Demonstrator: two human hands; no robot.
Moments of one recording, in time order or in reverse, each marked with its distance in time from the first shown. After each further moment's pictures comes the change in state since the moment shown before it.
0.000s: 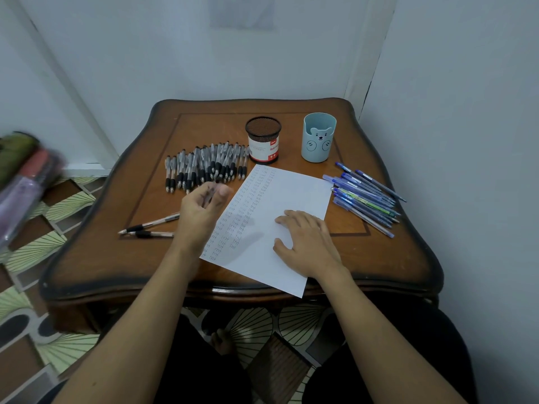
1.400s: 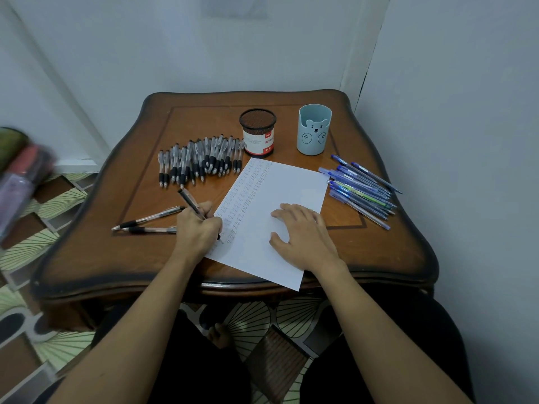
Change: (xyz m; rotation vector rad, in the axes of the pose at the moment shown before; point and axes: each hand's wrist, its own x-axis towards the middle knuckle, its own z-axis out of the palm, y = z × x) left_hand -0.002 -0.044 -0.001 0.247 0.052 -0.114; right_hand 0.000 0.001 0.001 -0.001 0.010 -0.004
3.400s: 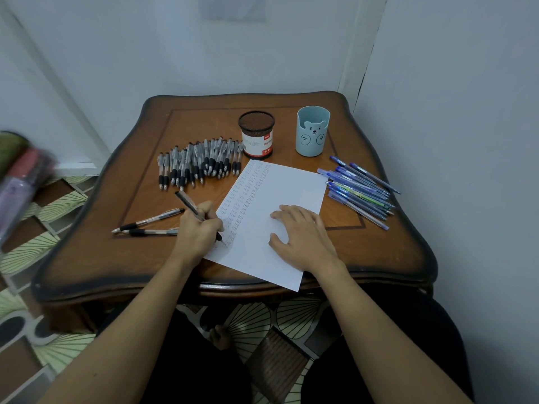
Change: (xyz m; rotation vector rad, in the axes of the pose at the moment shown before) left_hand 0.000 -0.002 -0.001 -0.095 -0.083 0.045; right_hand -0.001 -0.002 -0.003 0.007 -0.016 0.010
